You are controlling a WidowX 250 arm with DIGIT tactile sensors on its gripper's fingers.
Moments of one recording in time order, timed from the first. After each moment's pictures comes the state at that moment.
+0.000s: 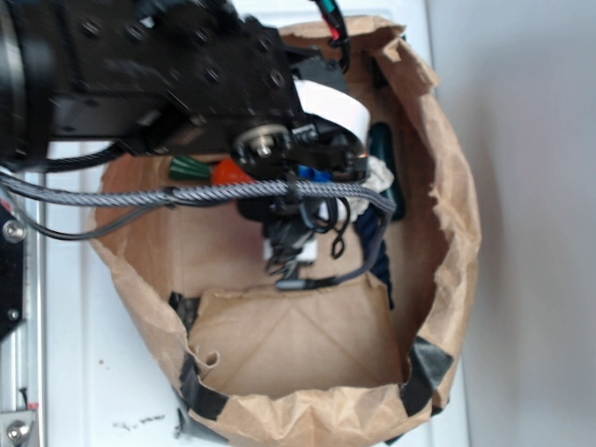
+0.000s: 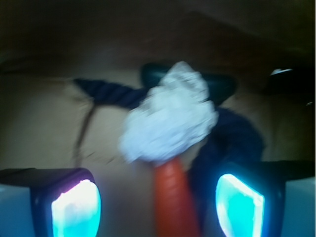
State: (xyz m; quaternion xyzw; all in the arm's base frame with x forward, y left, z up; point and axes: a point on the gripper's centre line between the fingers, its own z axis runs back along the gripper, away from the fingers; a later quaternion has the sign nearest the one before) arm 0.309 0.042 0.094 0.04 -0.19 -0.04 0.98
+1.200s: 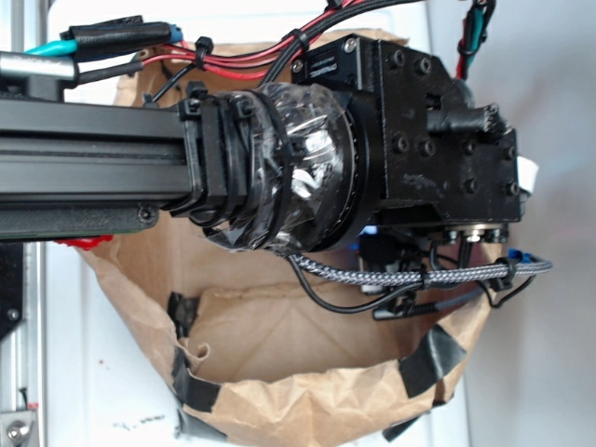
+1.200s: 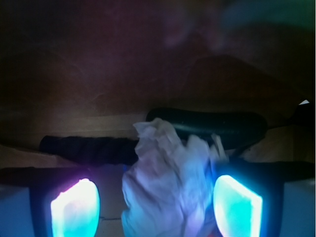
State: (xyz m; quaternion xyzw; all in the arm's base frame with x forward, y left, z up) arm 0.350 0.035 0.086 0.04 -0.10 0.03 0.99
